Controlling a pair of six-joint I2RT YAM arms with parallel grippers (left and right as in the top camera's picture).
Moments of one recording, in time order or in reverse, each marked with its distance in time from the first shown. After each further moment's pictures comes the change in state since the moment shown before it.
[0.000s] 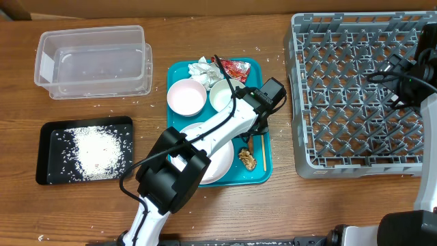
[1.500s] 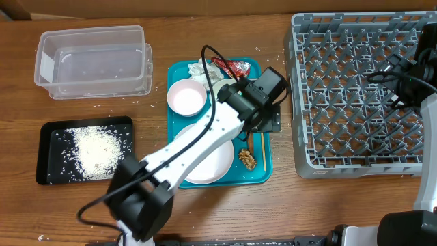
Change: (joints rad) left arm -0.006 -0.231 0.000 -0.069 0.088 0.096; right arm 0.000 0.000 0.000 0.000 0.001 0.000
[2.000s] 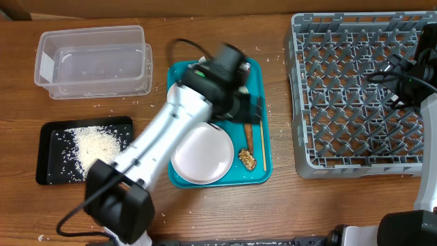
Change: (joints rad) left arm 0.111 -0.101 0.000 -0.062 0.275 0.312; right arm 0.000 0.000 0.000 -0.001 0.000 0.000
